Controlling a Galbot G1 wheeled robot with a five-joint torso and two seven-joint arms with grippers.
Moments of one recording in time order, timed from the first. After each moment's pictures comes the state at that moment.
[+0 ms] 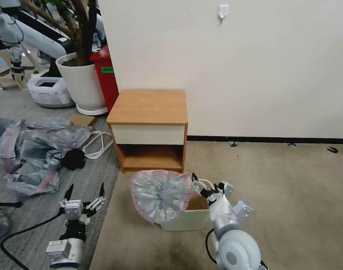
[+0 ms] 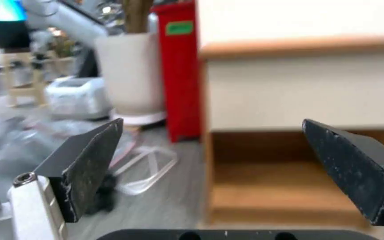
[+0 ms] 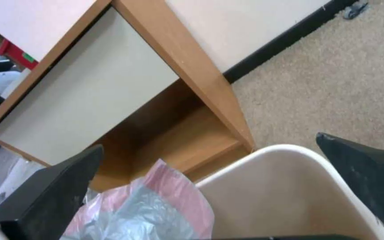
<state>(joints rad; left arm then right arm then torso) 1.80 -1.38 -0.70 -2.15 -0.23 -0.21 0.00 -1.43 1.27 0.11 2.09 0.81 -0.07 0.54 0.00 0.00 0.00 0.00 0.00</state>
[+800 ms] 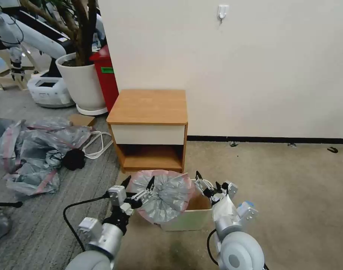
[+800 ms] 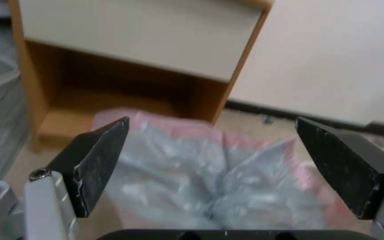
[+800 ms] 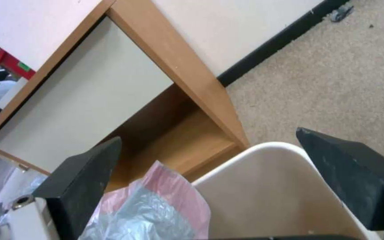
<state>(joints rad) 1.67 -1.30 -0.39 -2.24 -0.48 0.24 -0.06 -1.47 1.31 0.13 2.12 0.78 -0.07 0.54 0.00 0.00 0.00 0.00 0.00</state>
